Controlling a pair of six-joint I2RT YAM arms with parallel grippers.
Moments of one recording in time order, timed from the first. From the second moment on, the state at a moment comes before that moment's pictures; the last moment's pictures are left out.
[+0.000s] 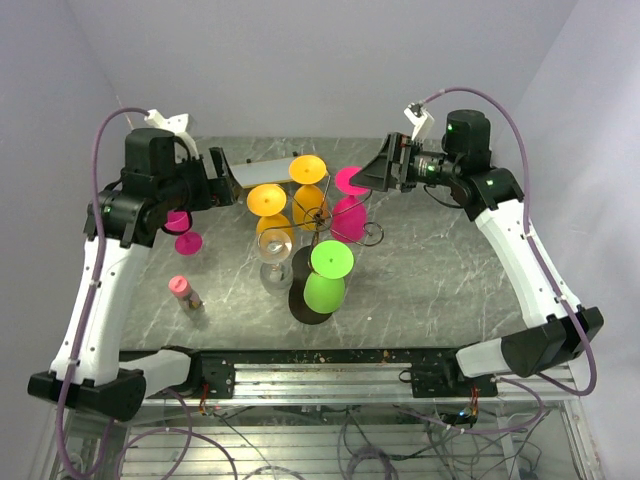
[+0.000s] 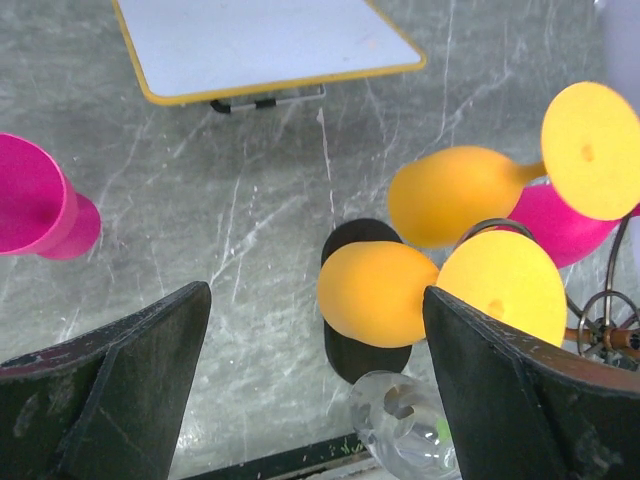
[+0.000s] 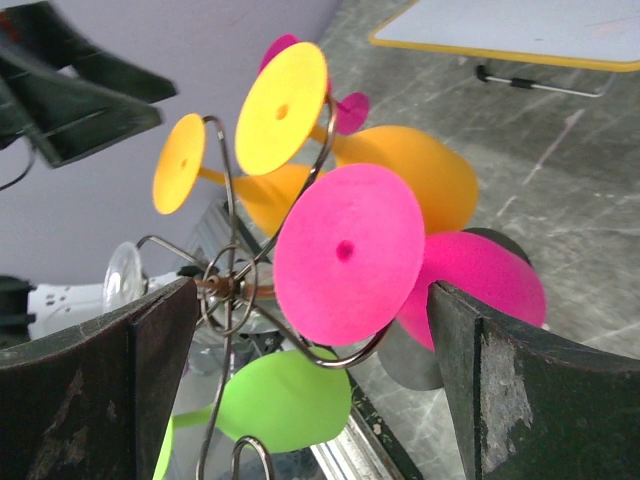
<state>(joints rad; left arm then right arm) -0.23 1.18 1.58 -0.97 0.11 -0.35 0.32 1.40 1.57 -0.59 -0.74 0.45</state>
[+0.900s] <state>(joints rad) -0.23 1.07 1.54 -0.83 0.25 -0.45 0.34 1.49 1.68 -0.73 -0.58 0.34</state>
